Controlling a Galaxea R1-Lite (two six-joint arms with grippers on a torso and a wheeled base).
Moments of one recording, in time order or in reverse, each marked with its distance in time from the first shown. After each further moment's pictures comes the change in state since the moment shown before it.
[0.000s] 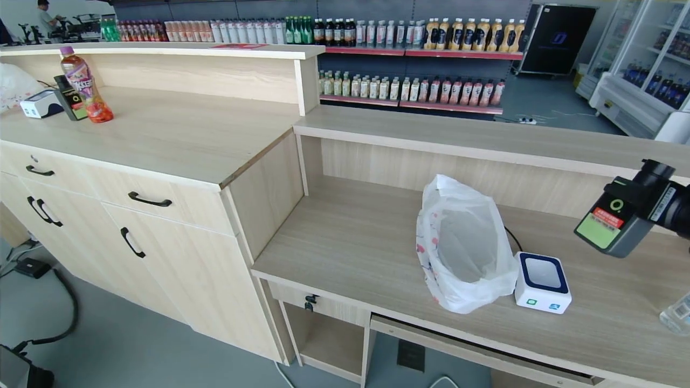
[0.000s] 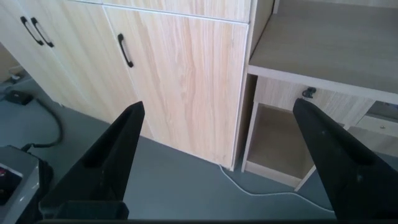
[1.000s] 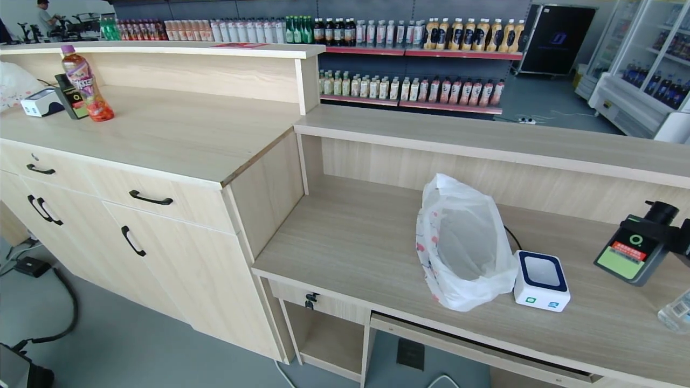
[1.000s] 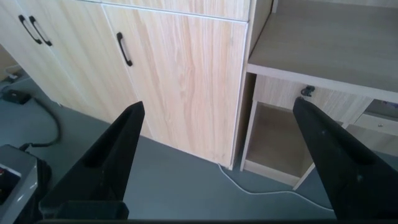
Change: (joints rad) left arm -0.001 0.000 0.000 0.000 0.000 0.000; right arm -0.449 0.360 -0.043 -0.078 0.687 -0.112
